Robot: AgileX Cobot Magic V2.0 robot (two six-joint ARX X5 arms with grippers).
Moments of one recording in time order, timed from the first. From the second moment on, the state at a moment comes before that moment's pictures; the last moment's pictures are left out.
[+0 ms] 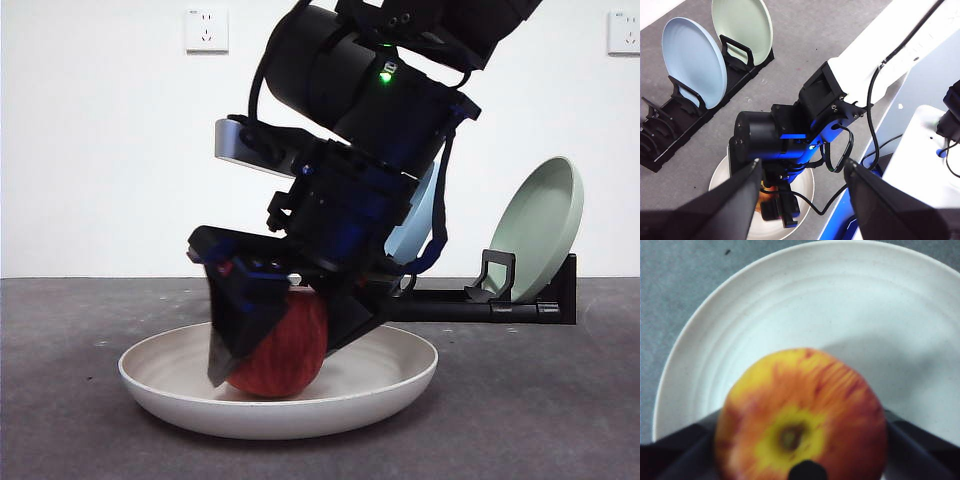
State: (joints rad) left arm -1.21 1.09 1.48 -1.02 -0.26 -0.12; right arm 0.88 1.78 1.00 -0.21 -0.08 0.04
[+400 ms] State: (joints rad) left arm -1.21 1.09 1.48 -1.03 -0.26 -0.12; right arm 0.87 1.62 1.00 -0.28 -0.07 0.04
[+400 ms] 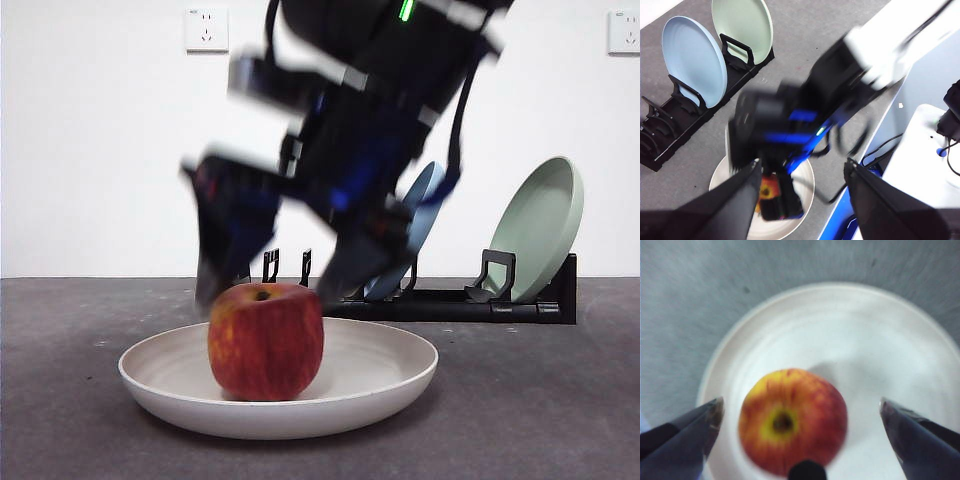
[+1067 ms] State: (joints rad) left arm -1.21 1.09 1.48 -1.24 -0.26 -0.12; right arm 0.87 0.80 1.00 -1.11 -0.08 0.06
